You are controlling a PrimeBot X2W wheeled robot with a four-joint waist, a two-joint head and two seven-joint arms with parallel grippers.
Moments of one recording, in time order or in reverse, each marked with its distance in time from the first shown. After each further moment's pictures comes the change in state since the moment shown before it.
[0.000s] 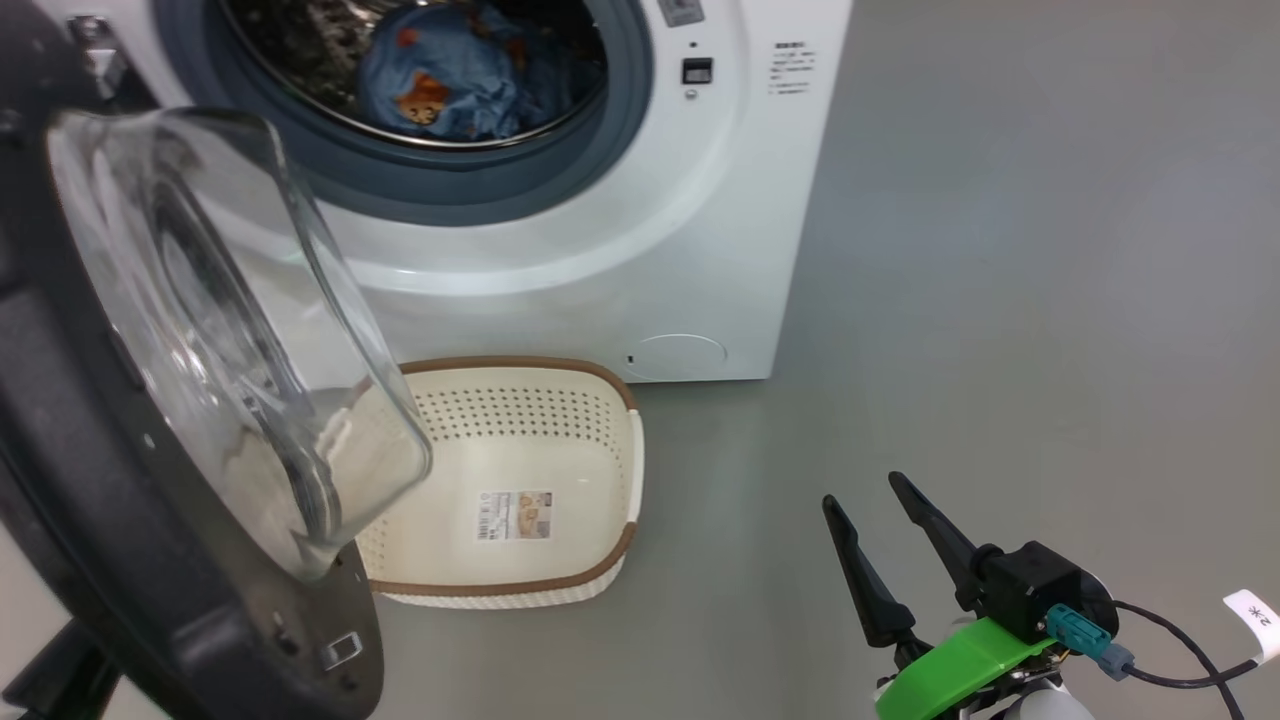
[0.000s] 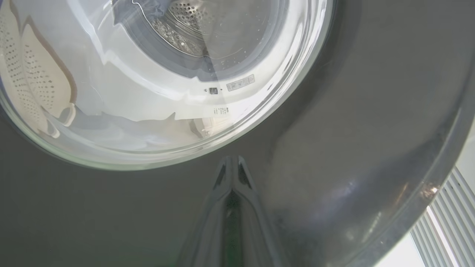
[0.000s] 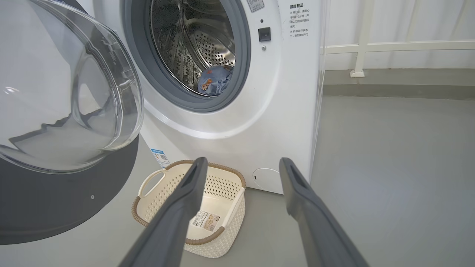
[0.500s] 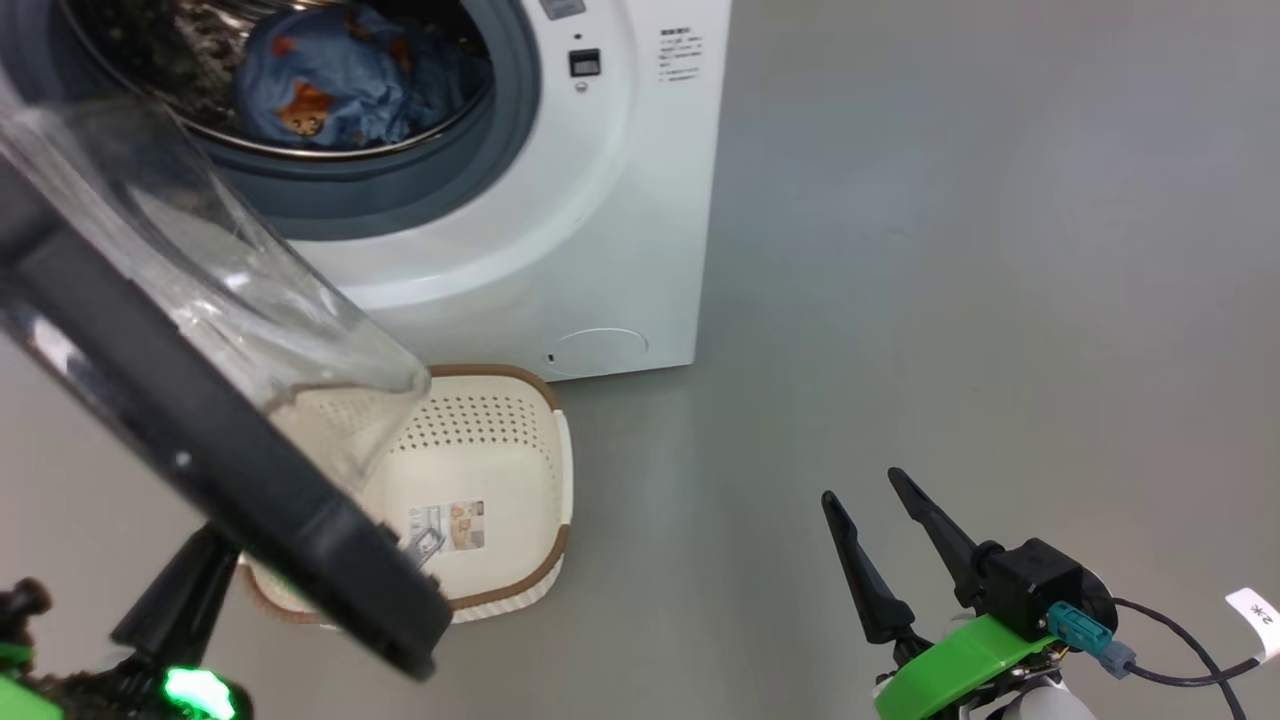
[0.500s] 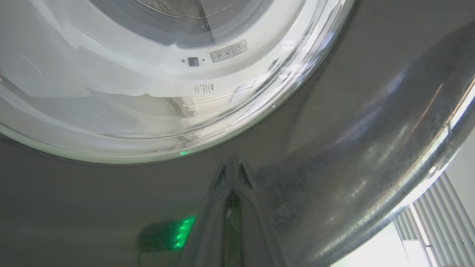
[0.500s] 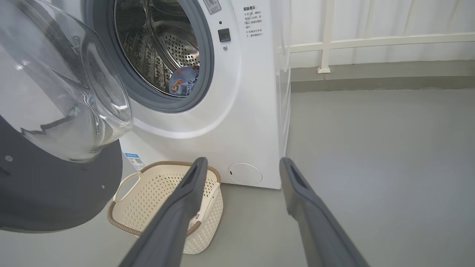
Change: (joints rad) left arm -0.030 -0.029 -0.171 0.024 -0.026 -0.113 -0.170; right arm -0.002 0.001 0.000 -0.007 0.007 0.000 0.000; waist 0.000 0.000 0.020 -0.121
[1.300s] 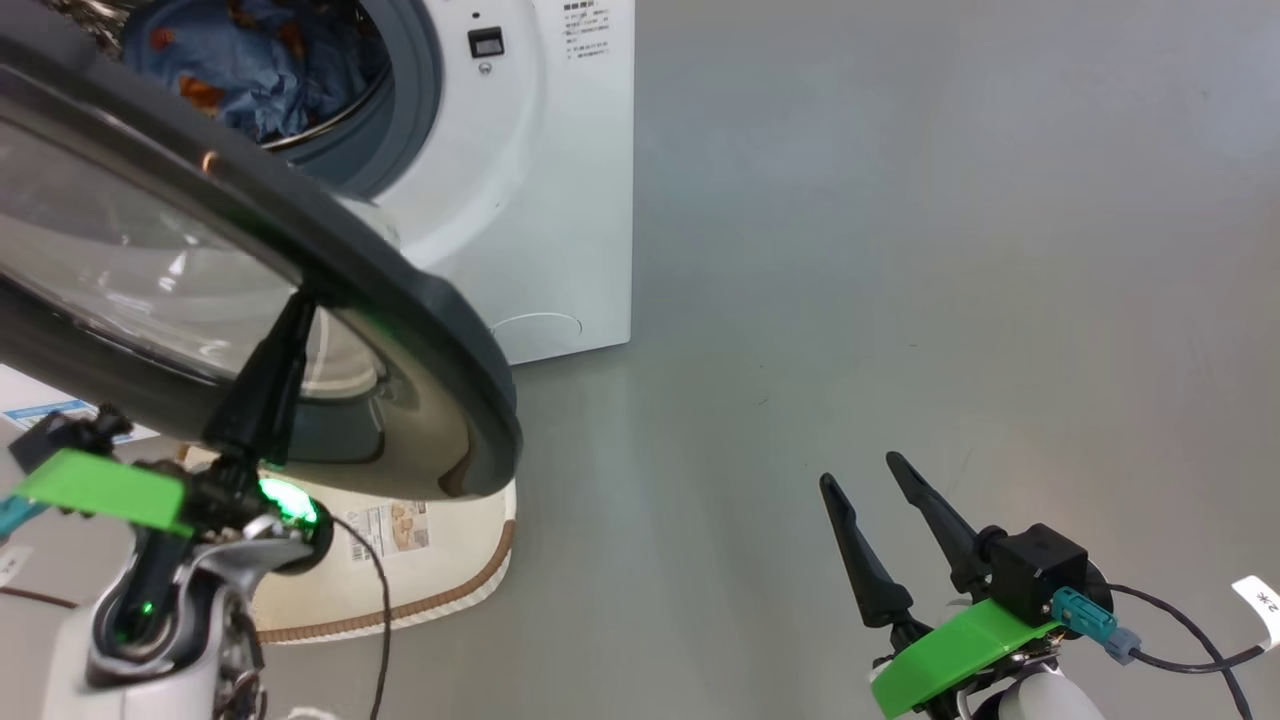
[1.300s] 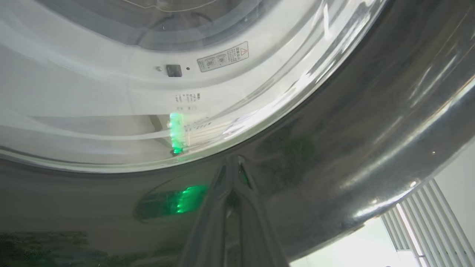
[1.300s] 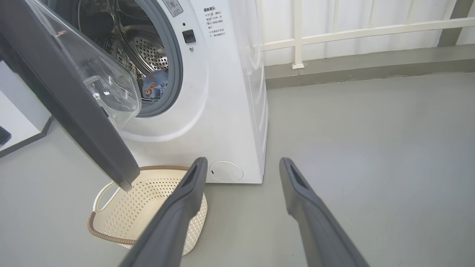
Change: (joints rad) left arm -0.364 -0.014 -0.229 0.305 0.055 -0.079 -0.339; right arm -0.024 0.001 0.002 -0.001 0.036 0.000 -0.001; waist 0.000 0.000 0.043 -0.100
